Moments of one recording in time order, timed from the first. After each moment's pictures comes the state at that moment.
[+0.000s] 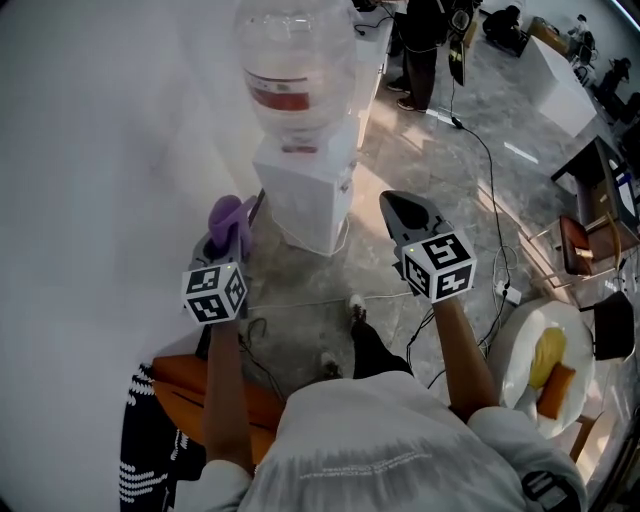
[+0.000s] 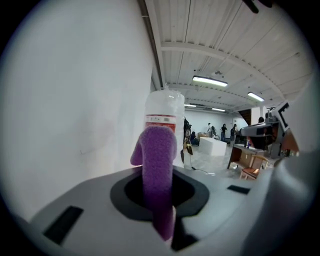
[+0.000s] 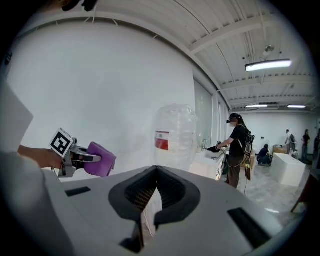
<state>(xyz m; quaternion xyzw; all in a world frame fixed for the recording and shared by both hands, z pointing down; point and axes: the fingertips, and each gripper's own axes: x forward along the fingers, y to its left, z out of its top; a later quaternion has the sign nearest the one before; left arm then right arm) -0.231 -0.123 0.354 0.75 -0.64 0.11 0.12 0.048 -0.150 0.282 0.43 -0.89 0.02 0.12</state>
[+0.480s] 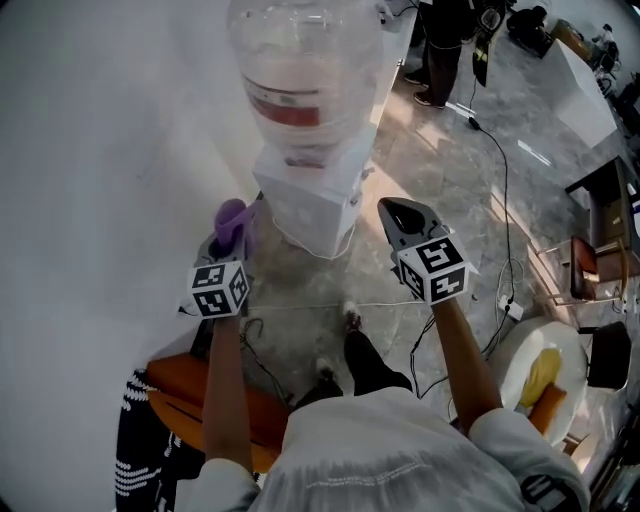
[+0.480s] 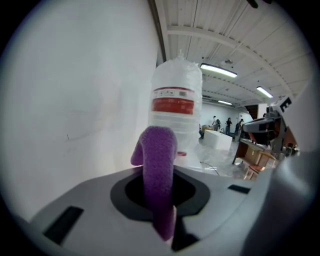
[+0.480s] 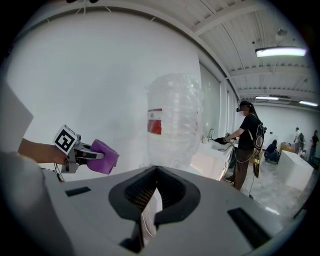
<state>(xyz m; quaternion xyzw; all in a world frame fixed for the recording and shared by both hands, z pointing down) -0.247 -0.223 0.425 0.74 -0.64 0.14 0.17 0.027 -0.262 0.343 0.40 -0.90 0.04 0.18</state>
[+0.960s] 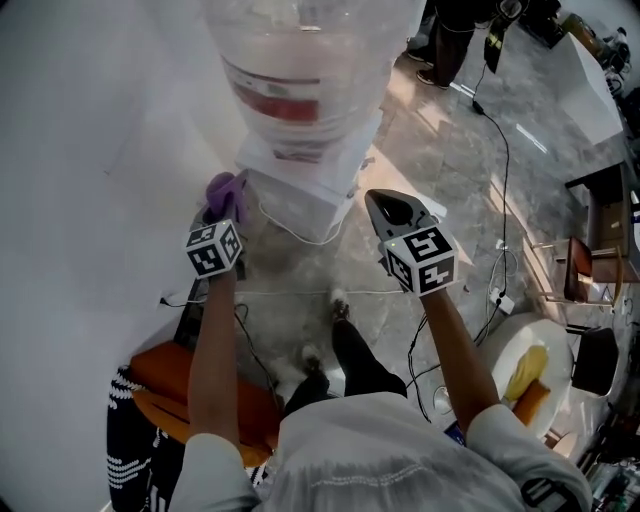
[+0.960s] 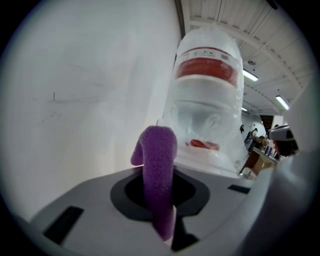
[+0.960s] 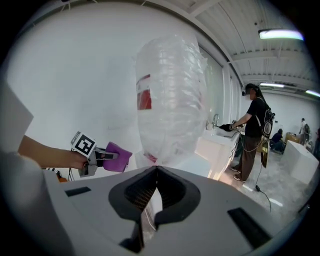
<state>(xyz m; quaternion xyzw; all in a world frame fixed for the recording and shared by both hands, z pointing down) -0.273 -0.332 0.528 0.69 -0.67 0.12 0.24 0.007 -0.328 0.415 0.37 -0.90 0.09 0.22</state>
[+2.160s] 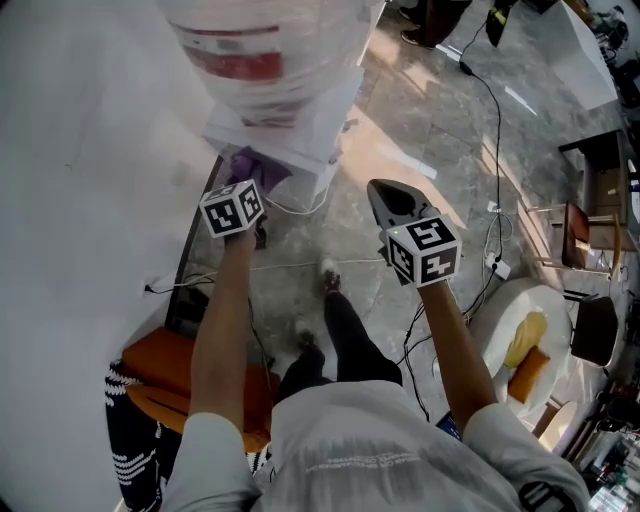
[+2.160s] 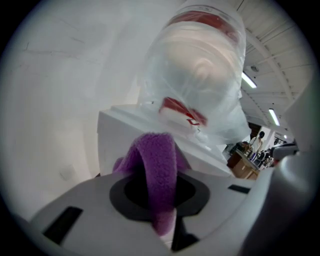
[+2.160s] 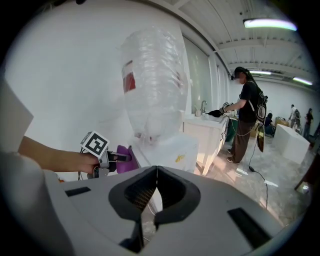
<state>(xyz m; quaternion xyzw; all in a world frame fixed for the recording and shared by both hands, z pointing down) -0.165 -0.368 0.599 0.73 -0.59 0.11 0.33 0.056 -0.307 0.476 0.41 -0.87 0.15 0.24</state>
